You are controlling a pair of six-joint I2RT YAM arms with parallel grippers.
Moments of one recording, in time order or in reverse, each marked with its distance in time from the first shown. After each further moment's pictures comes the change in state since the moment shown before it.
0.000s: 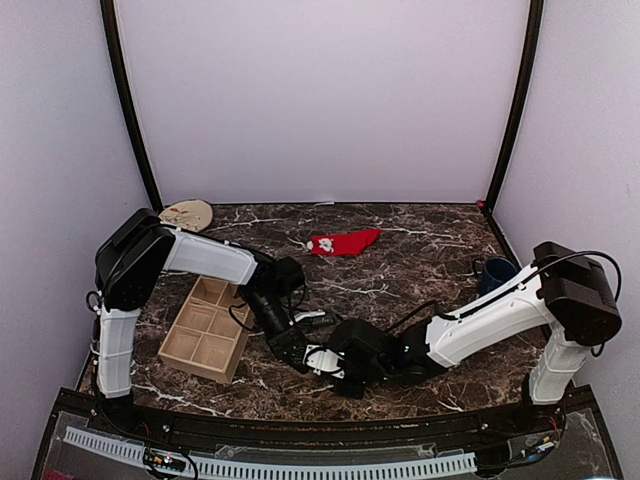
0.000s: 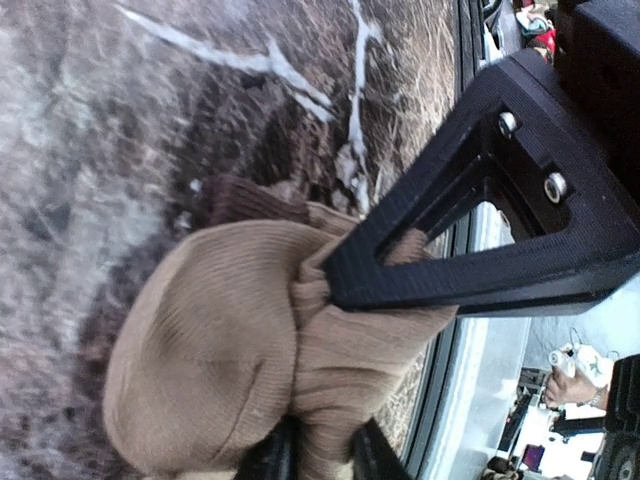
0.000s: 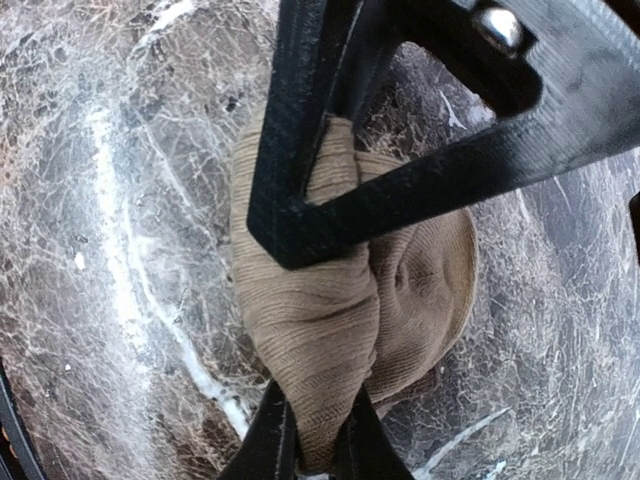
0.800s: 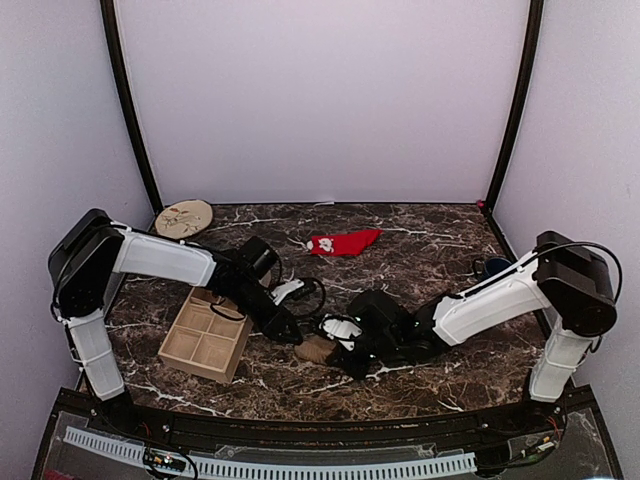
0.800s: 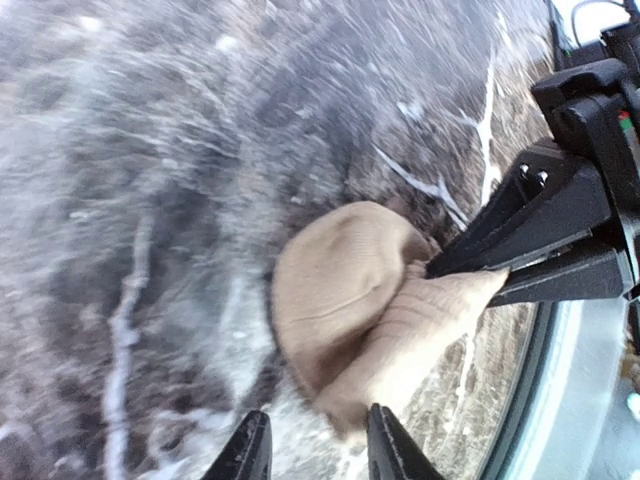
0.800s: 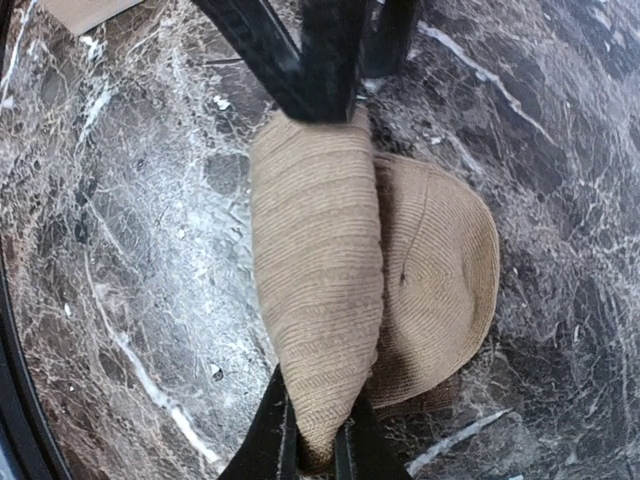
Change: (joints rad) left arm 0.066 -0.259 -0.263 0.439 -0.235 -0.318; right arm -0.179 -0.008 -0.042 0.083 -0.246 0.230
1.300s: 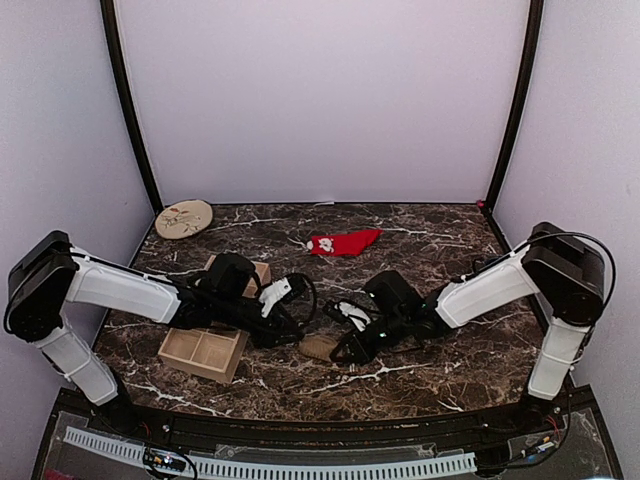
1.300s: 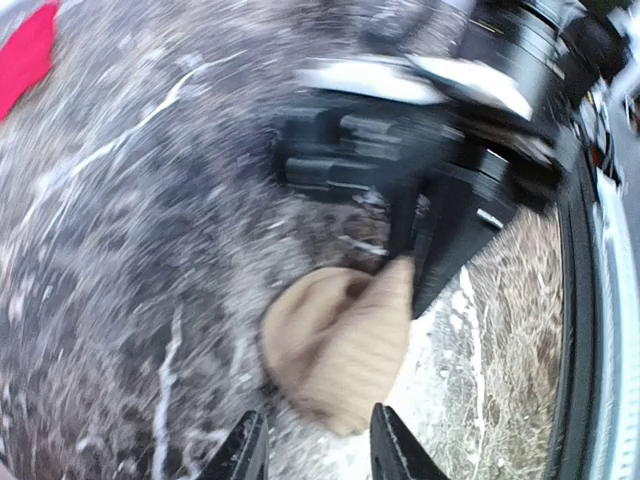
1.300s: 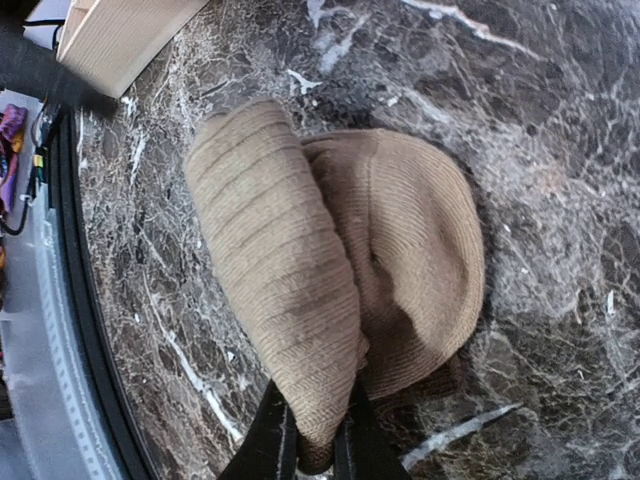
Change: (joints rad) left arm -0.080 -0.283 -0.369 0.543 -0.191 0.017; right arm -0.178 0.040 -0.006 0.030 -0.371 0.226
